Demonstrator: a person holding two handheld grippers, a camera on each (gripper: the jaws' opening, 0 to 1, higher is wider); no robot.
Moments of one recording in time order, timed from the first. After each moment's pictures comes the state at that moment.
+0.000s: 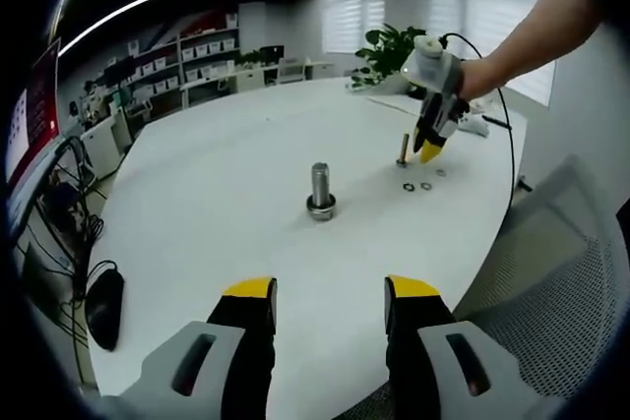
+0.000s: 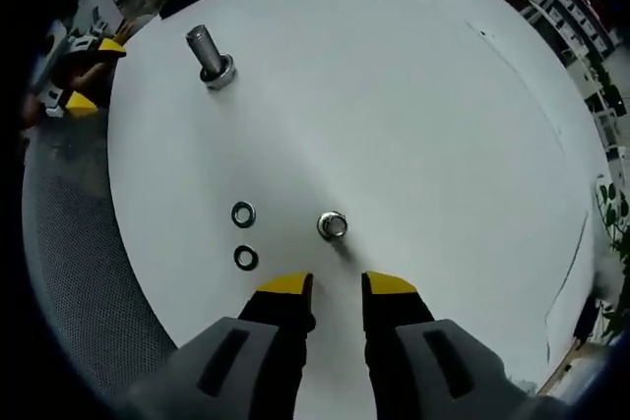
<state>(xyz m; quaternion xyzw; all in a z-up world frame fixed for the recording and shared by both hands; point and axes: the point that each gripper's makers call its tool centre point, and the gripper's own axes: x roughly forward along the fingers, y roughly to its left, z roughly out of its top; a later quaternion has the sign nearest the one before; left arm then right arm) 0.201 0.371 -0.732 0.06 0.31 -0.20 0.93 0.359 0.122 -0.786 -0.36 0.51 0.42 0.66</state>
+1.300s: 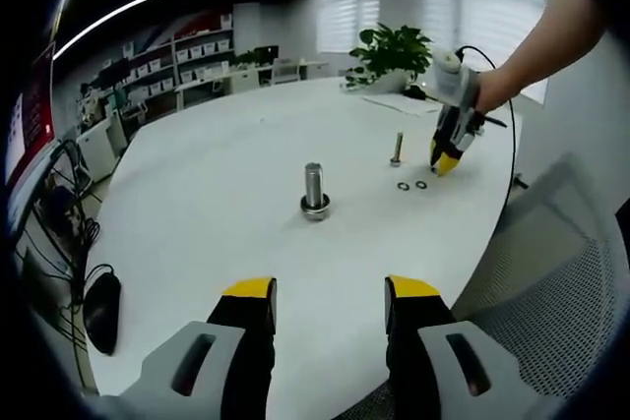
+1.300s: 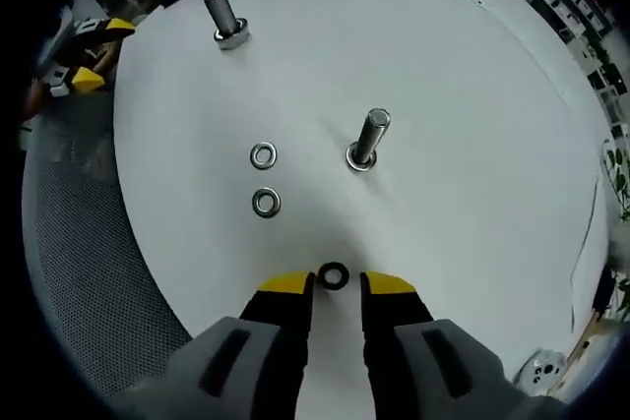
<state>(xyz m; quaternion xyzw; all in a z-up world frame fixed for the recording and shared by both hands) 0.201 0.367 -0.732 0.06 0.31 -0.21 0.93 0.327 0.096 -0.801 -0.35 0.54 0.41 0.65</state>
